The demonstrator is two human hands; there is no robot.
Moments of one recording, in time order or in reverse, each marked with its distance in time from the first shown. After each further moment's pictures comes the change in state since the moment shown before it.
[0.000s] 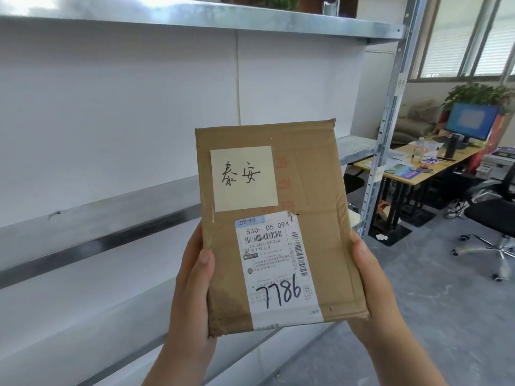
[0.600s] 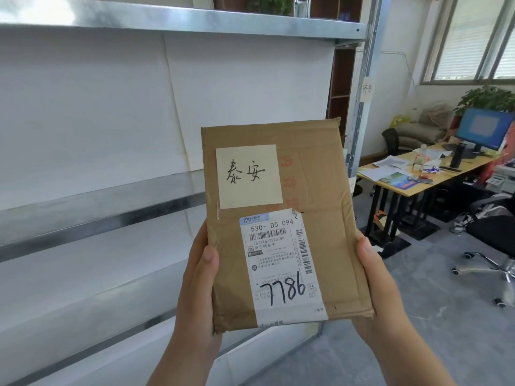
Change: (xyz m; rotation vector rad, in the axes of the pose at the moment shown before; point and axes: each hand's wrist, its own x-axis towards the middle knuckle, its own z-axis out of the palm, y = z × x) left_hand 0.037 -0.103 0.206 -0.024 0.012 0.015; right_hand 0.065 -0.075 -0.204 0.035 -0.020 0.059
